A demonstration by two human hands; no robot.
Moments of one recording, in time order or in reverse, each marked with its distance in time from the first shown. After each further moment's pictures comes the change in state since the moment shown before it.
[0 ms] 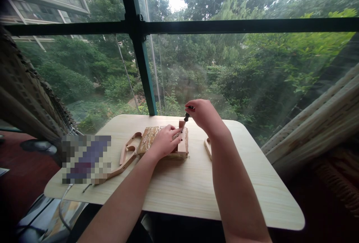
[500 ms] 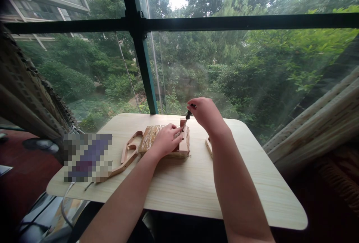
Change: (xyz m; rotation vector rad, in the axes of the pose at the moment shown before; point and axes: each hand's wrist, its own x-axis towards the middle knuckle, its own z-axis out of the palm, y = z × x) left_hand 0.000 0.001 -0.002 0.041 -0.018 0.002; right_hand 0.004 0.005 0.008 -0.063 0.015 0.026
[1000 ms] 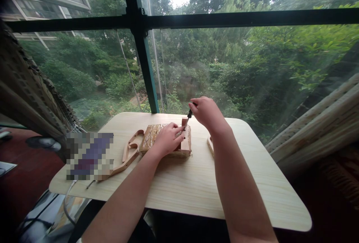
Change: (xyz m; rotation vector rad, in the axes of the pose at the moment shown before) left_hand 0.001 -0.001 0.000 -0.006 -0.012 -0.004; right_hand 0.003 0.003 0.007 -0.115 -0.020 0.005
